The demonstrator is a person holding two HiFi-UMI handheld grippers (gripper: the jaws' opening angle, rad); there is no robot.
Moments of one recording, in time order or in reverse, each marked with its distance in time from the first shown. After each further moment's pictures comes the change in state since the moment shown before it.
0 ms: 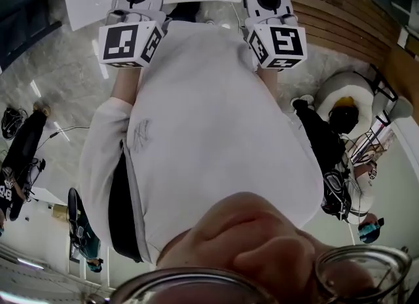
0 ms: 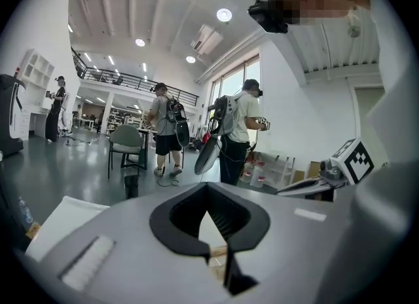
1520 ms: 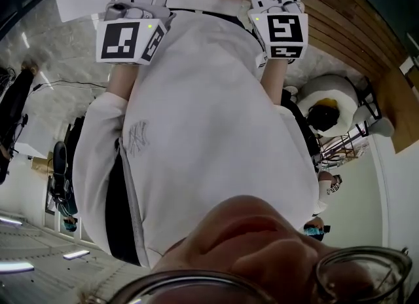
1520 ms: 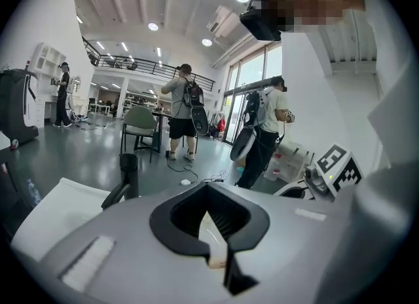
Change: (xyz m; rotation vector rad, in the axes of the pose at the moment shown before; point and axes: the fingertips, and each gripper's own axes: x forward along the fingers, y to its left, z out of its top) left arm 0.093 0.042 -0.031 -0.092 0.135 0.137; right arm 0.115 -0.059 -0.050 -0.216 0.344 0.265
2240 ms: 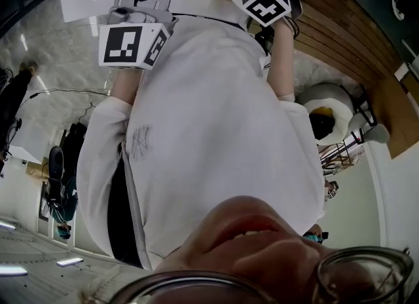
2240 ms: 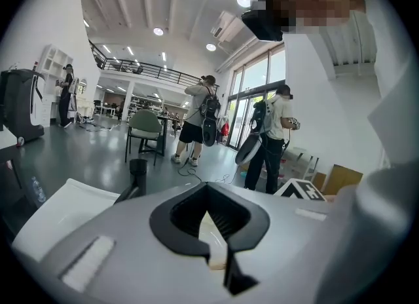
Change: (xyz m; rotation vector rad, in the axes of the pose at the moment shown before) left arm -0.013 0.010 0.006 -0.026 -0.034 0.037; right arm 0.073 0.043 -0.078 -0.400 0.463 0.402
